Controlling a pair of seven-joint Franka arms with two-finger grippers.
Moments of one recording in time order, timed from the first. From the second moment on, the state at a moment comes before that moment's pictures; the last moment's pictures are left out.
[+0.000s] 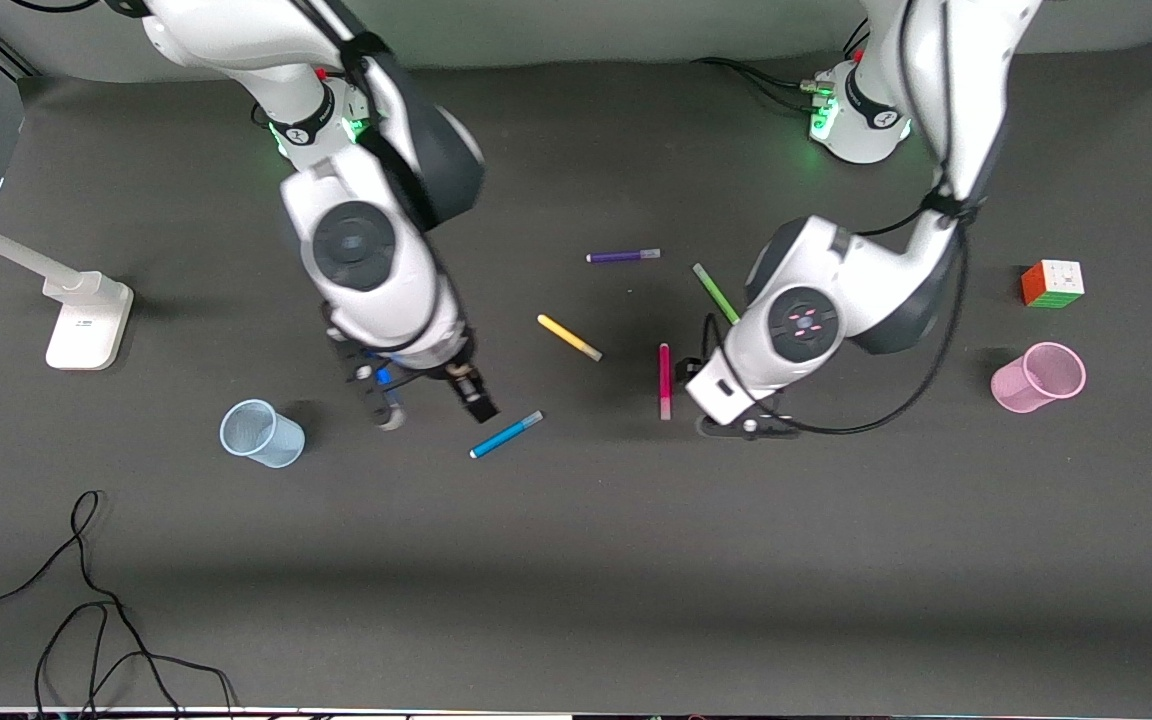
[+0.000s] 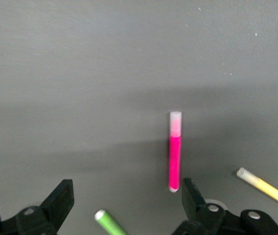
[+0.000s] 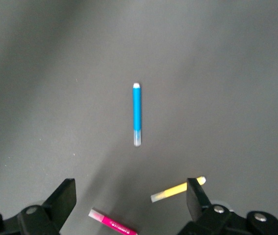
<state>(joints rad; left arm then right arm) -0.35 0.53 -0.20 -1.70 -0.03 2.11 -0.46 0.61 0.51 -0.03 -1.36 0.05 1.87 1.64</state>
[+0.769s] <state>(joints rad) -0.42 0.70 -0.20 -1.69 -0.03 2.28 -0.56 0.64 0.66 -0.03 -1.41 0.05 2.06 1.77</state>
